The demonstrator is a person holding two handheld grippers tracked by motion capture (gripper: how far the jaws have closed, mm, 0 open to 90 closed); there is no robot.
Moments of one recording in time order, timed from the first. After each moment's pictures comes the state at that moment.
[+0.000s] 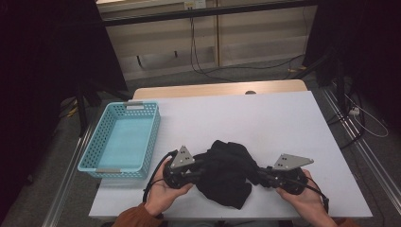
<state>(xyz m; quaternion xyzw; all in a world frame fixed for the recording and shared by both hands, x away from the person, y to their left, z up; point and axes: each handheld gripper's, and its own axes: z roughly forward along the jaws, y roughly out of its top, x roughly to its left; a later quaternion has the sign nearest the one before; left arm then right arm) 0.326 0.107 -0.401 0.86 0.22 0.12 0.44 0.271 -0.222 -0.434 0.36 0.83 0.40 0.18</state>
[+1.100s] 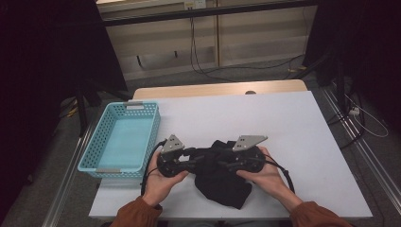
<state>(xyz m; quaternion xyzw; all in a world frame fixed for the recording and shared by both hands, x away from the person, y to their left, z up) 0.354 0.125 -0.400 0.83 0.29 0.10 0.46 0.341 -0.138 -0.424 0.28 0.84 0.45 0.13</state>
